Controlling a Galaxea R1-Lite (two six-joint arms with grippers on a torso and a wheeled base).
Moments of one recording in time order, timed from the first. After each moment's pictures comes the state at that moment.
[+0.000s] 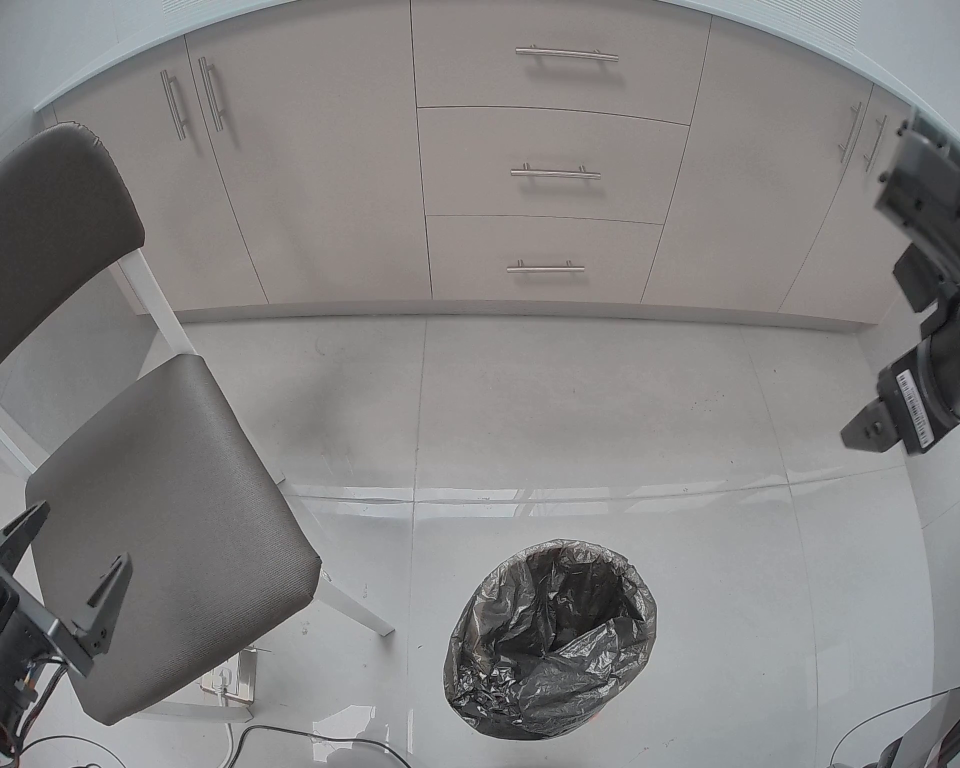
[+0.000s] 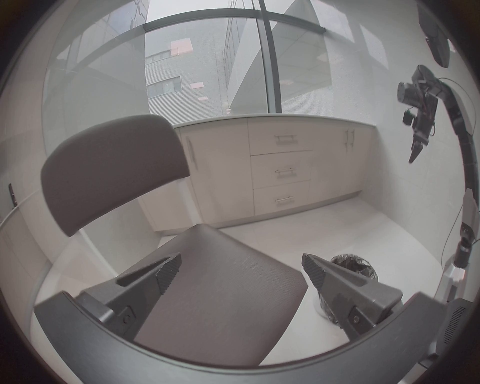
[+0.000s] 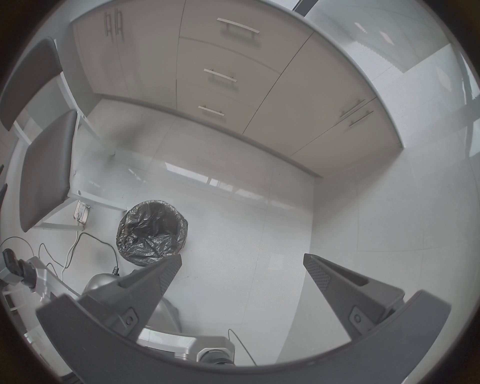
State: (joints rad) left arm -0.28 0.68 -0.17 -0.46 0.14 0.16; right arm 0.81 1.66 -2.00 1.53 -0.76 0.45
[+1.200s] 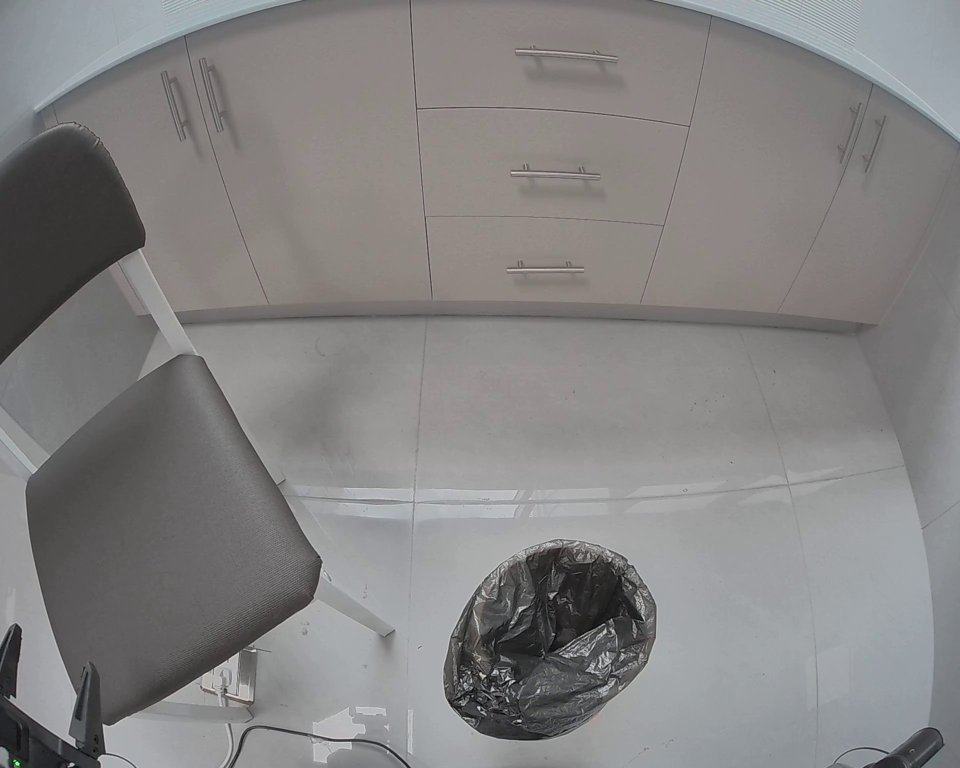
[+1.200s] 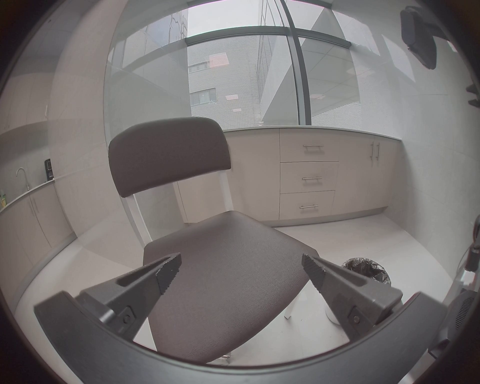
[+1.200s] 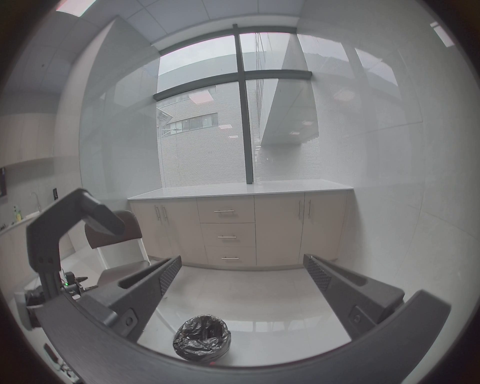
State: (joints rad) left arm 0.00 0.02 -0.05 -0.02 0.06 0.07; right arm -0.01 0.44 -1.74 1.06 0.10 0.04
